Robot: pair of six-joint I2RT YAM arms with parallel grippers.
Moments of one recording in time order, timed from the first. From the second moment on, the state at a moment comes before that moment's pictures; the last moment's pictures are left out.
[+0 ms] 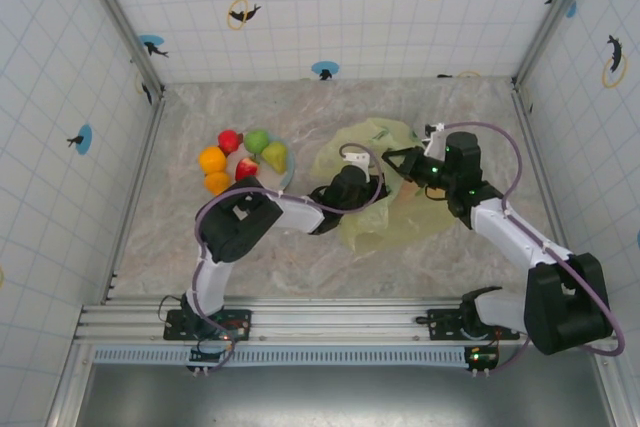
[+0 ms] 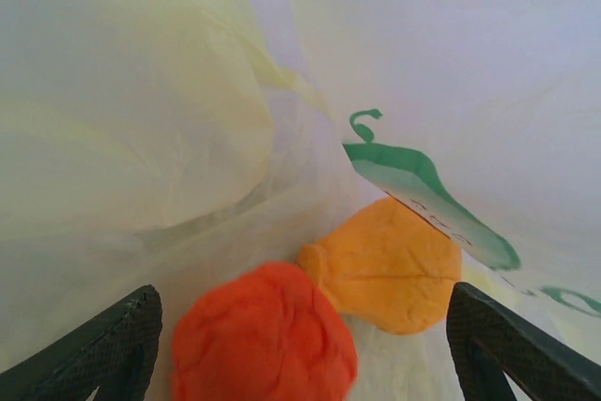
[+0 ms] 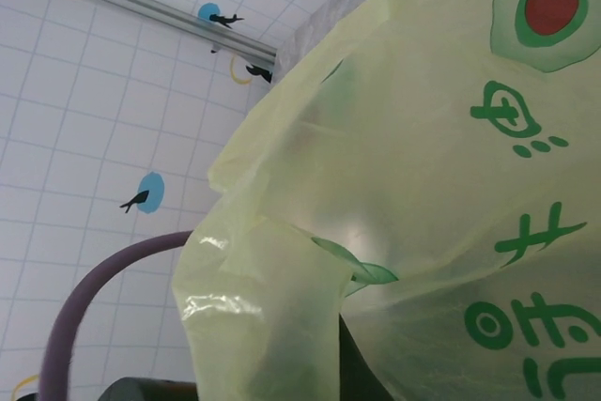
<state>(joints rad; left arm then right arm) -0.95 2.06 1.05 0.66 0.03 -0.78 0.29 1.23 0.68 0.18 -0.63 0.90</state>
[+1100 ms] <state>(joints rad) -0.77 1.21 0.41 0.24 0.16 -0.46 0.24 1.26 0.68 0.10 -0.63 0.77</state>
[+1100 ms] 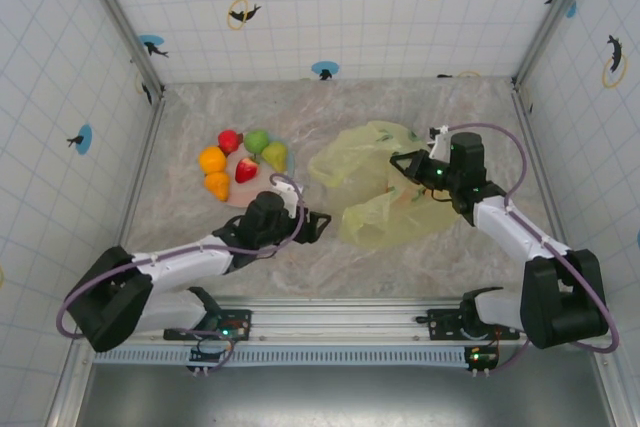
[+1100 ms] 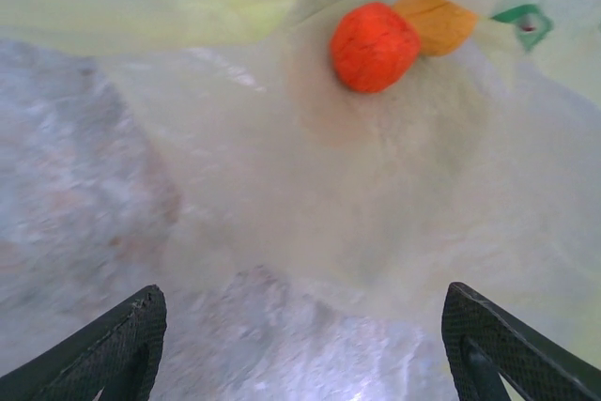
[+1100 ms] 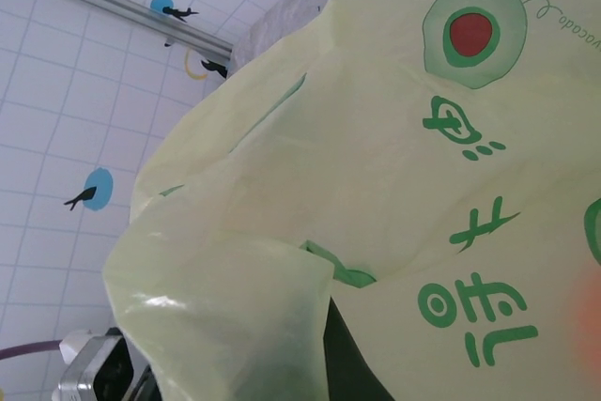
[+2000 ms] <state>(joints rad) -0.09 1.28 0.71 -0.37 -0.10 -0.42 0.24 1.29 0.68 0.13 -0.67 0.74</state>
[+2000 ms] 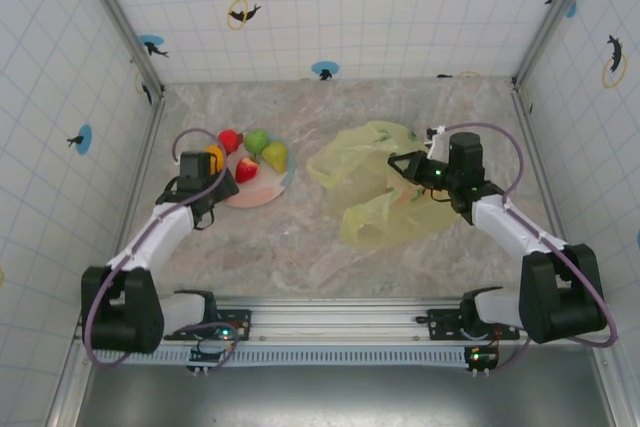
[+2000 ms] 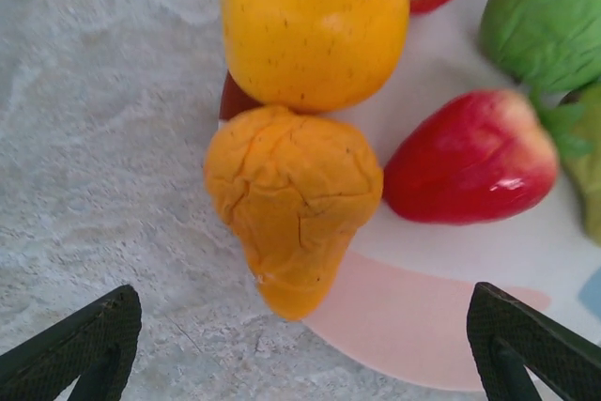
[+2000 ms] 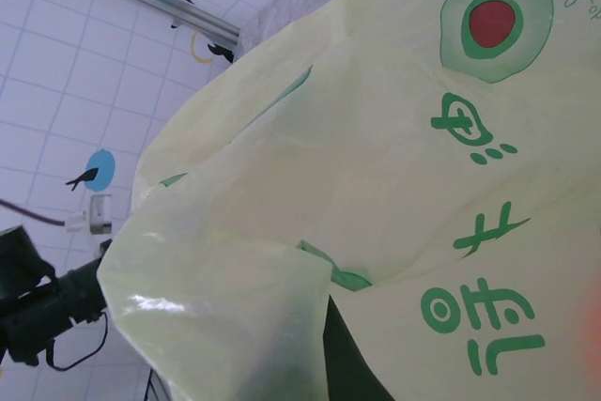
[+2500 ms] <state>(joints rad) -0.05 1.56 0.88 -0.40 -0.06 -0.36 0.23 1.33 0.66 0.19 -0.72 0.74</state>
